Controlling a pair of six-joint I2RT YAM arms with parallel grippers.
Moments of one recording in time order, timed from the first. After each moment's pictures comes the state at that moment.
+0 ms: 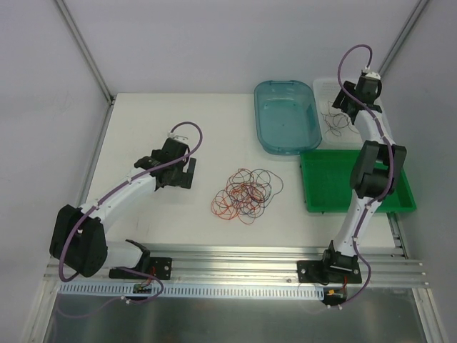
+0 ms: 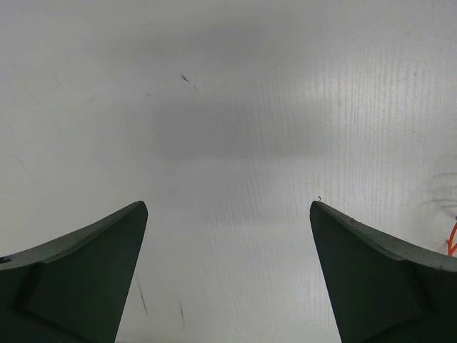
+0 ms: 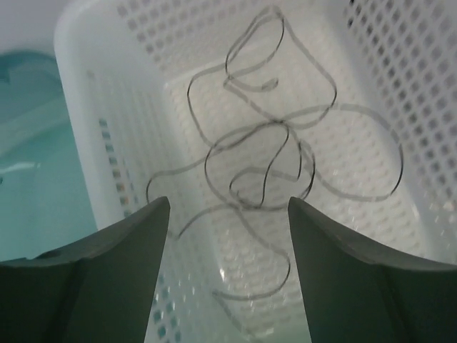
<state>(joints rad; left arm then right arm) -0.46 1.31 0.91 -0.62 -0.32 -0.19 -0.17 2.14 1.84 -0.20 0.06 0.20</state>
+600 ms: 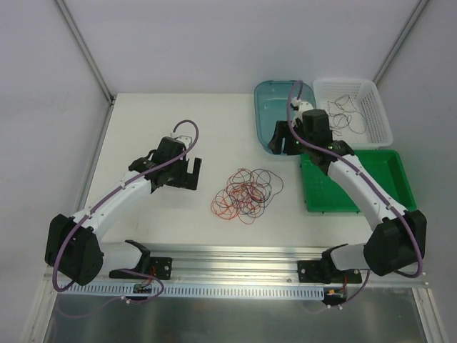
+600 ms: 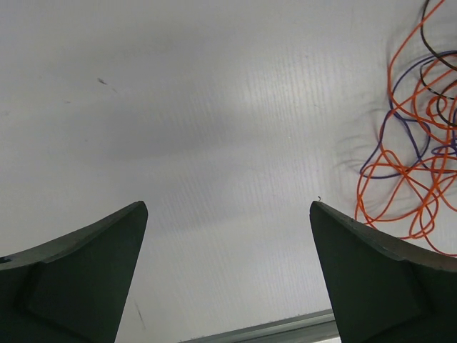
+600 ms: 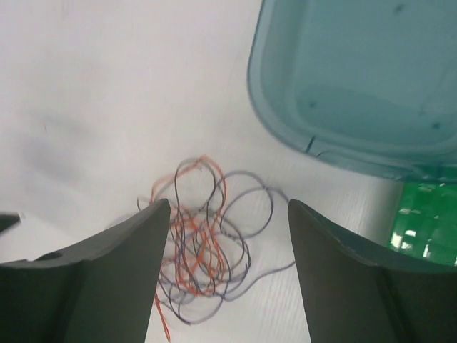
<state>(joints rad) -0.46 1.24 0.92 -0.62 -0.11 -0.21 0.34 1.37 1.20 -0.38 -0.10 0.31</state>
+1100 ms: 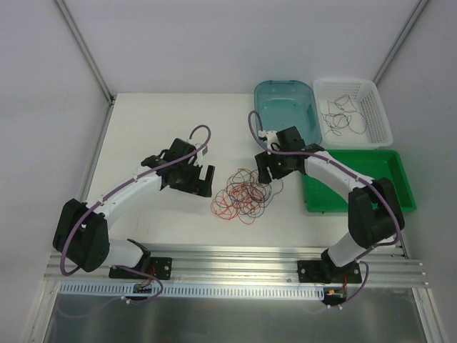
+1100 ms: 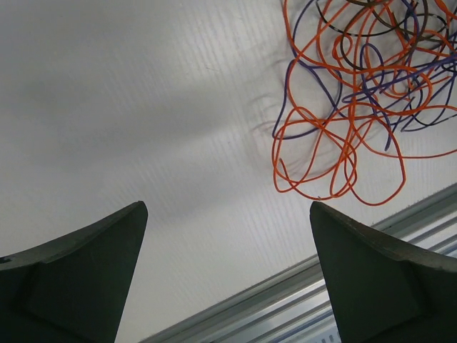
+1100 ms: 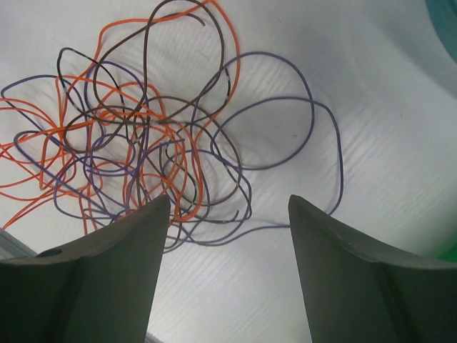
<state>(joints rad) -0.51 1.35 0.93 -0.62 0.14 -0.26 0.46 1.56 1.07 -0.51 -0.25 -0.01</state>
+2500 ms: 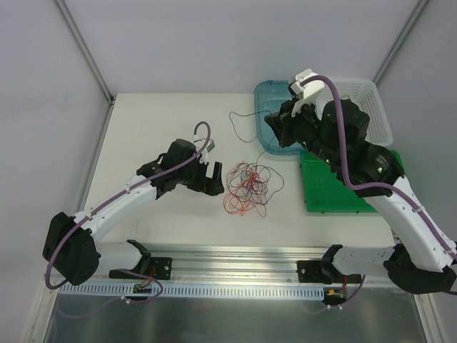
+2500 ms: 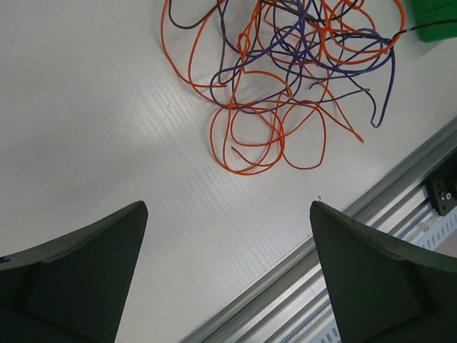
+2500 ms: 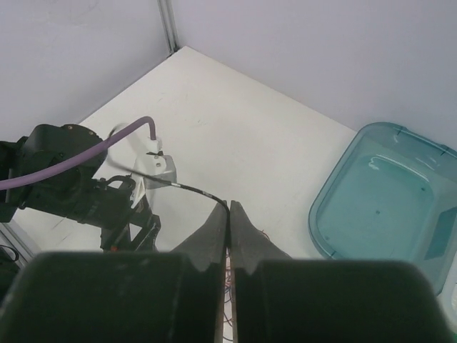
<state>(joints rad) -0.60 1.25 0.91 -0.46 0.24 -0.31 0.86 1.19 1.72 -0.66 0.18 0.03</state>
